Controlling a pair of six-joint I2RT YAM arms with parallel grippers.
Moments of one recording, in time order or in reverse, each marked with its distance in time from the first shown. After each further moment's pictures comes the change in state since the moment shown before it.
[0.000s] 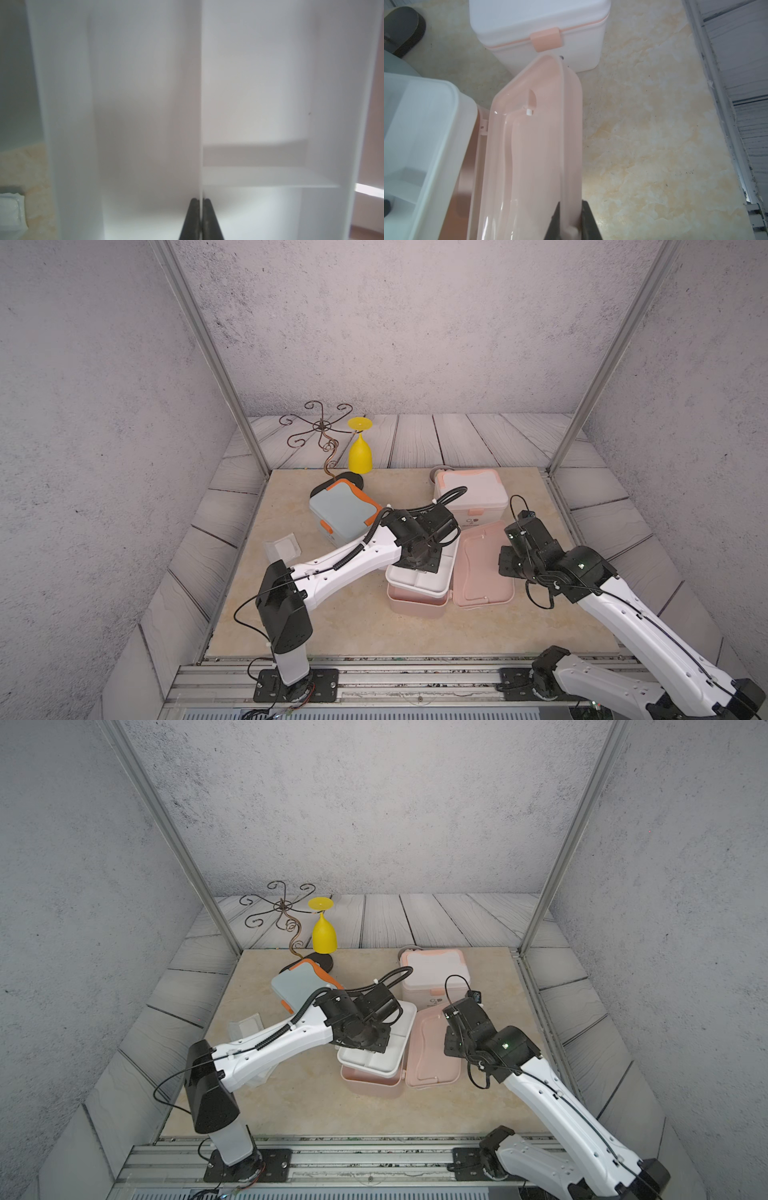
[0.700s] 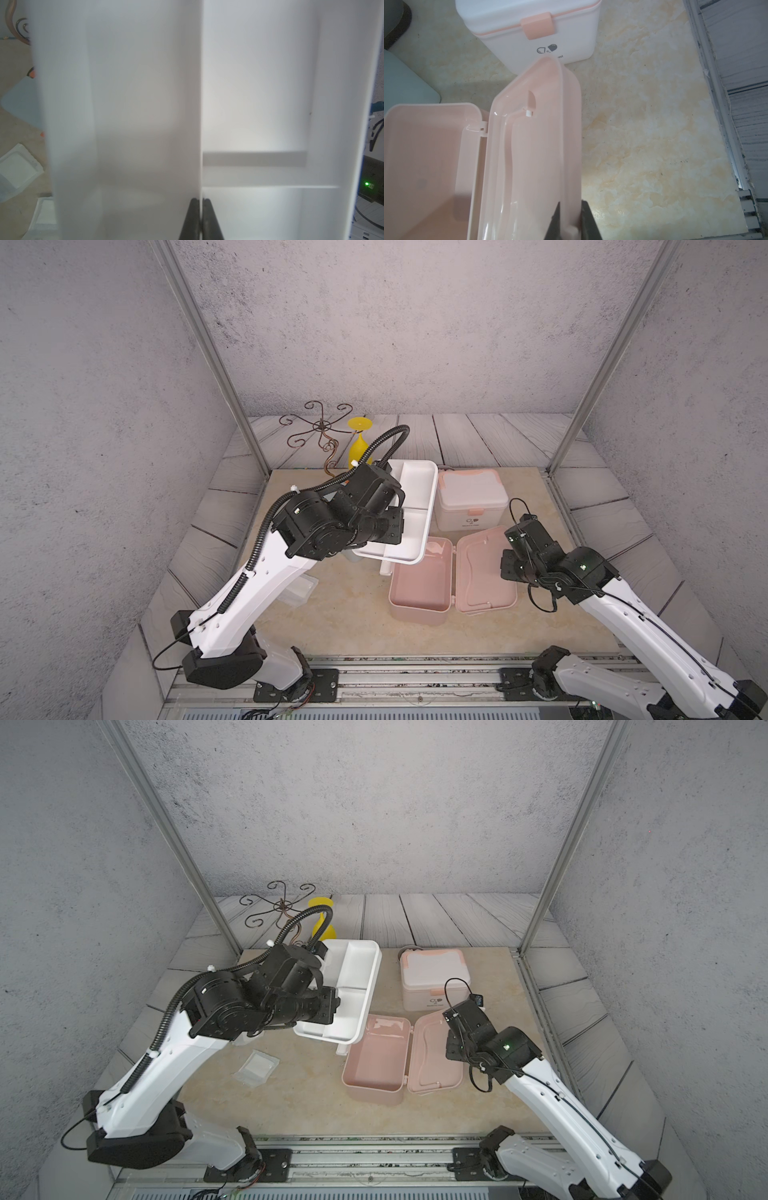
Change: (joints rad) left arm 0.049 -0.301 0.273 -0.198 -0.094 0.039; right arm 0.002 -0.026 0.000 -0.065 0.020 0.061
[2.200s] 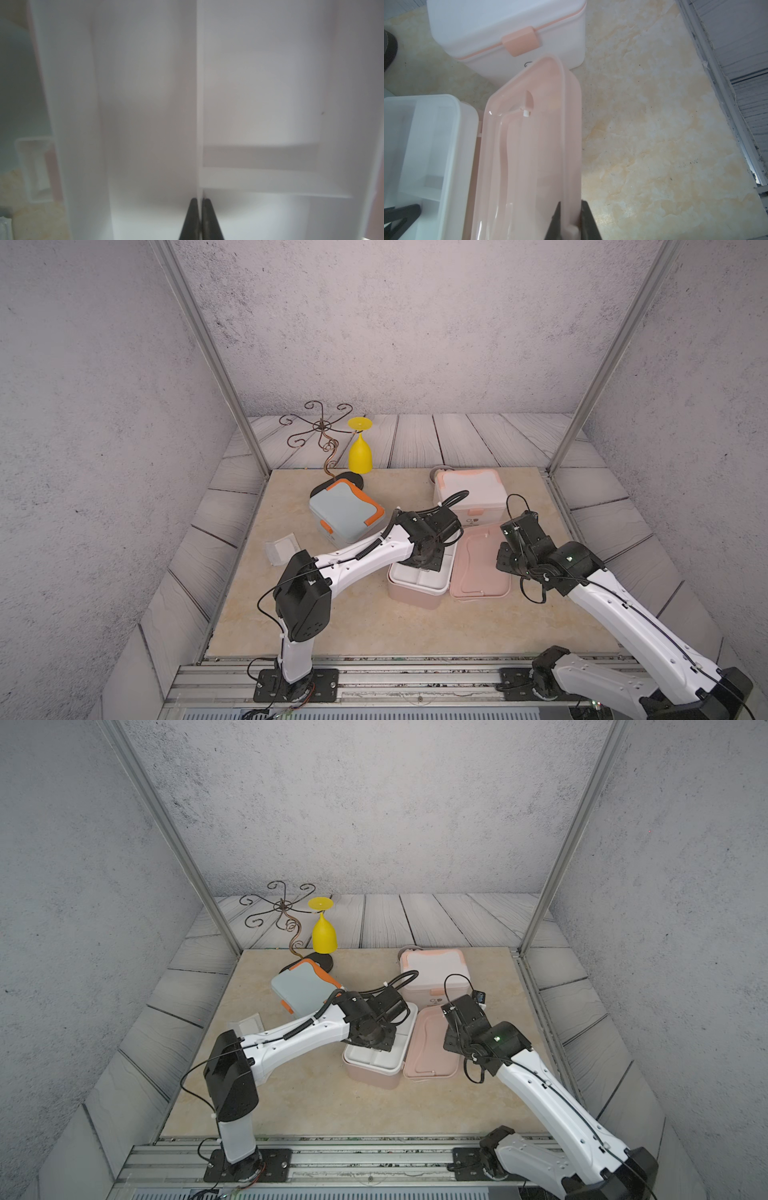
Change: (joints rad) left arm -0.026 0.433 -0.289 0.277 0.064 -0.014; right arm -0.053 0.063 -0.034 0.110 0.002 0.043
